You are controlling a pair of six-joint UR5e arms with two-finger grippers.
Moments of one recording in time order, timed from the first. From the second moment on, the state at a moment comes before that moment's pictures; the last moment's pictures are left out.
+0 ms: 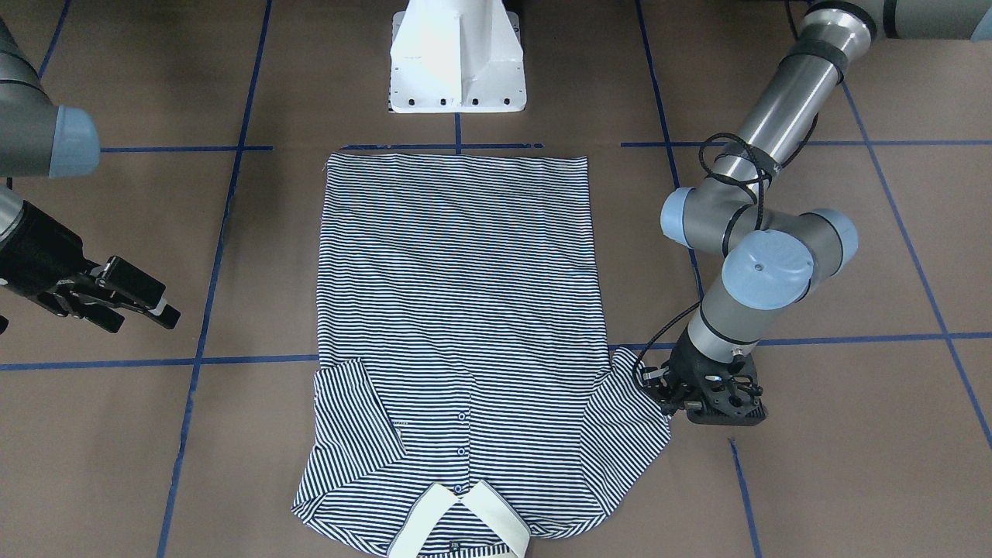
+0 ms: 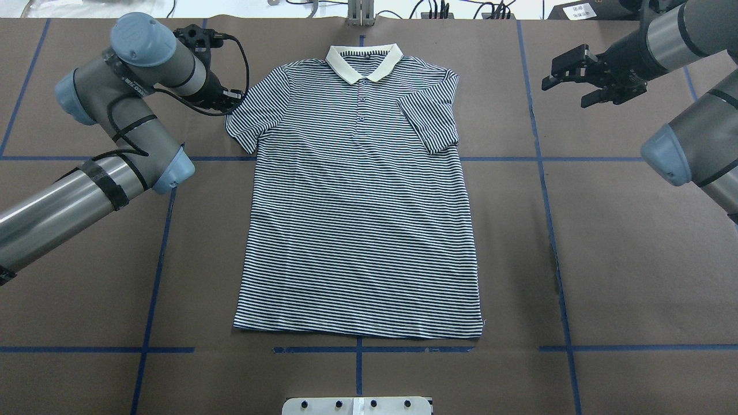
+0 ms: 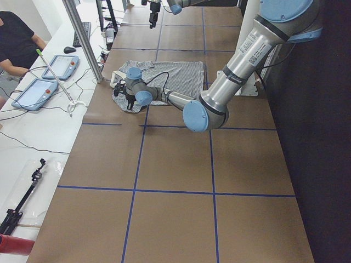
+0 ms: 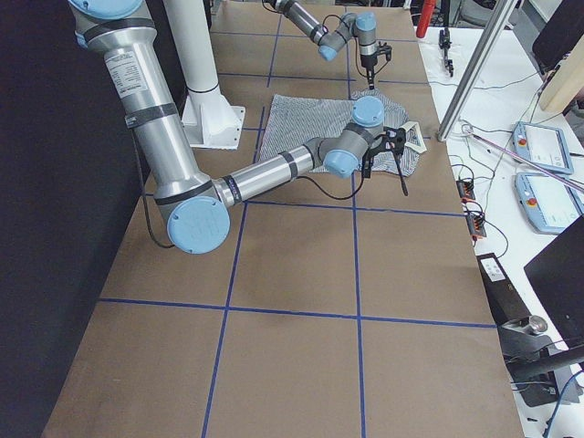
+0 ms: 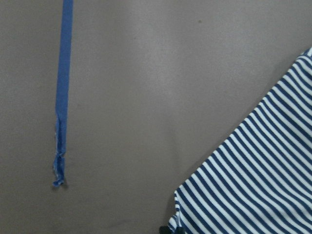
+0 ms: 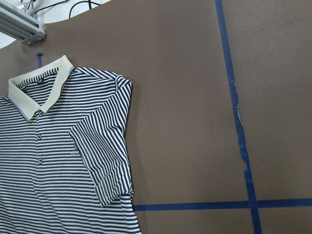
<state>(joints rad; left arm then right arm) -0.88 -2.28 -1.12 -2.16 -1.98 -0.93 1.10 -1.22 1.61 -0.99 2.34 1.15</state>
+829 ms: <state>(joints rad) -0.79 -2.48 -1.05 -2.12 -1.93 -1.11 1.10 -1.21 1.61 -0.99 2.34 1.16</state>
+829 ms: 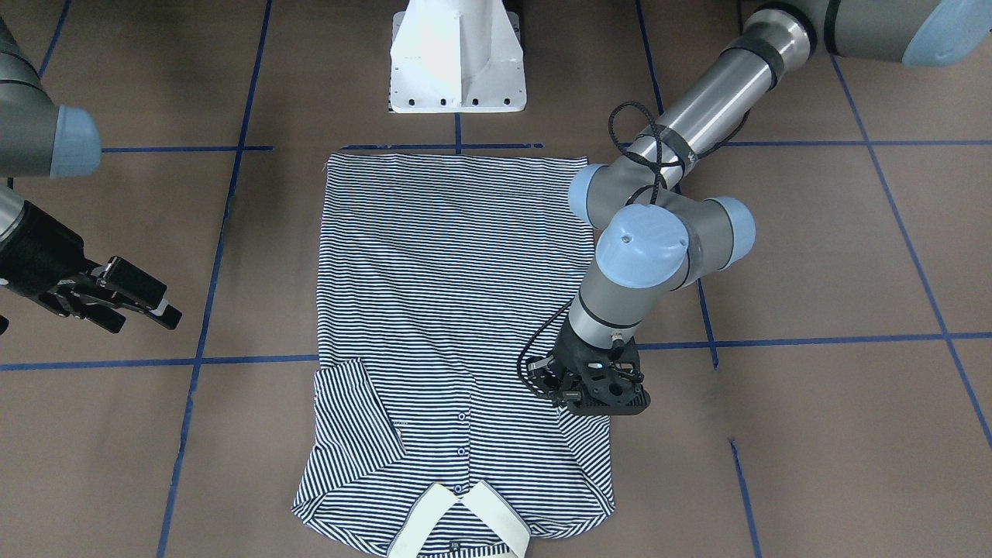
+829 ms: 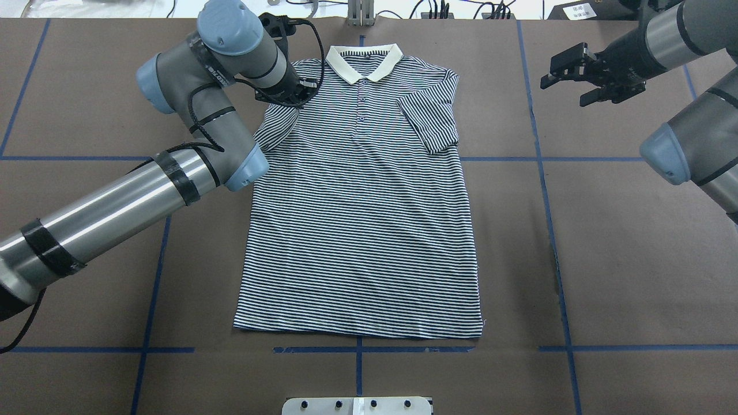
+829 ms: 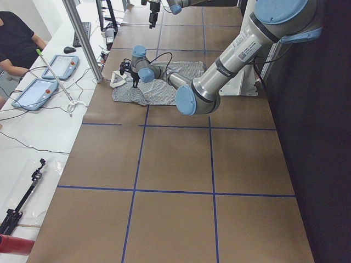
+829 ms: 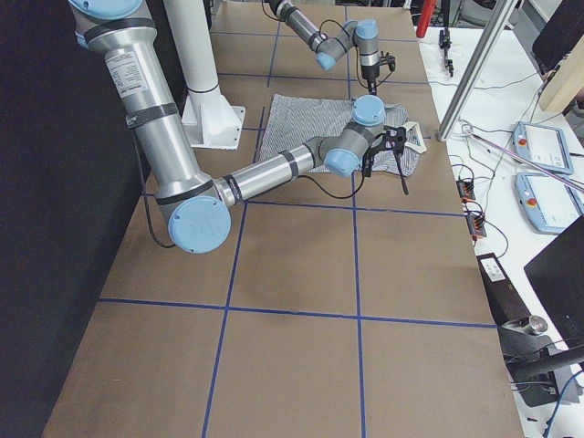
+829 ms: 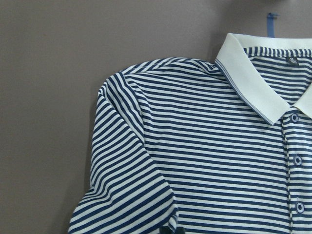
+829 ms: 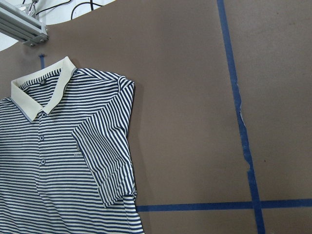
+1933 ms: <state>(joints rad) -0.78 -2.49 -1.03 -2.22 -1.87 -1.12 1.10 -1.21 1.63 -0.99 2.34 1.18</state>
